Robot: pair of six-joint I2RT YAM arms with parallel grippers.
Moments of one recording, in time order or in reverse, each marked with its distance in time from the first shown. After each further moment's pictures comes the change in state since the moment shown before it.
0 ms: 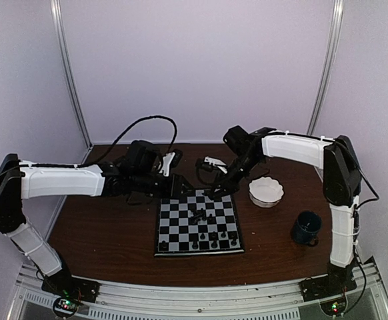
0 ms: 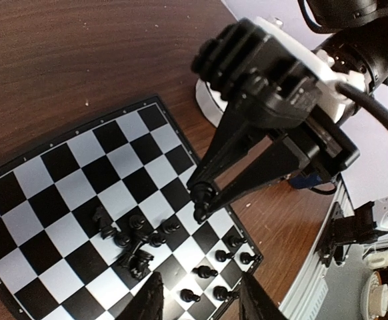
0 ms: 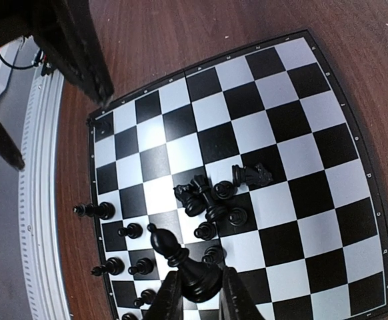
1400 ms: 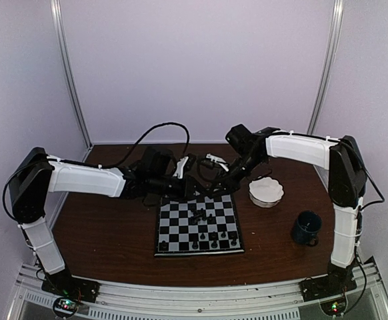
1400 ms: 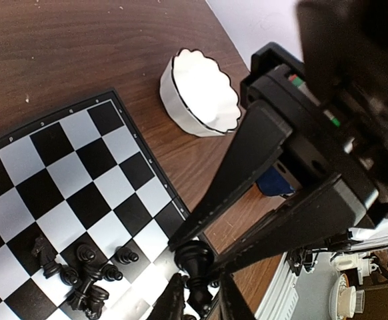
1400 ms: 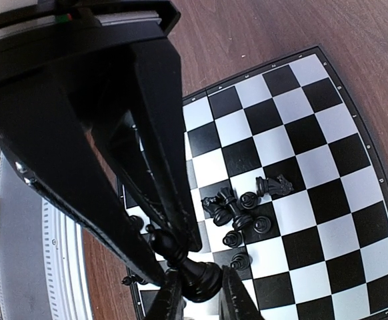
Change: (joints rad) left arm -0.011 0.191 0.062 0.192 0.140 -0.123; right arm -0.005 -0.053 -0.048 0.043 -0.084 0.085
